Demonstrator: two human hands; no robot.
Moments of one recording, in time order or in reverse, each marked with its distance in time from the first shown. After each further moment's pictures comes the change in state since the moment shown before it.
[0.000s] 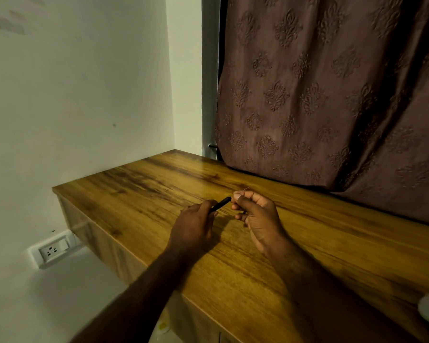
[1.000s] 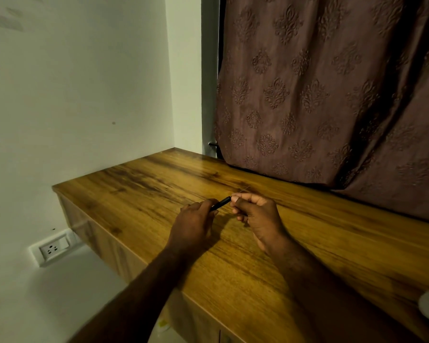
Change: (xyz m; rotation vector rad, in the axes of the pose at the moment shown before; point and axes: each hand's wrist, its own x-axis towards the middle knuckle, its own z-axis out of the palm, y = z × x) left_hand -0.001 0.004 -0.004 -0.027 0.038 0.062; right_hand 0.001 0.003 -0.005 -0.126 0.011 0.022
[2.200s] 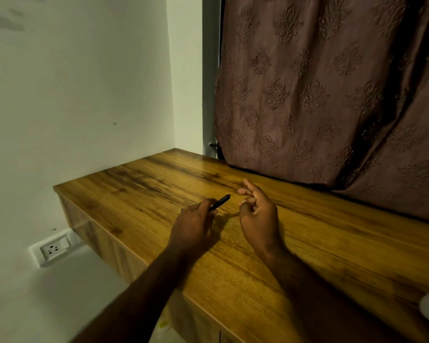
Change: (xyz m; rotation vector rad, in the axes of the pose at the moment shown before) left_hand 0.000 -0.004 0.004 -0.017 0.022 -0.049; right_hand -0.006 0.013 0.003 -0.437 0.120 -0.440
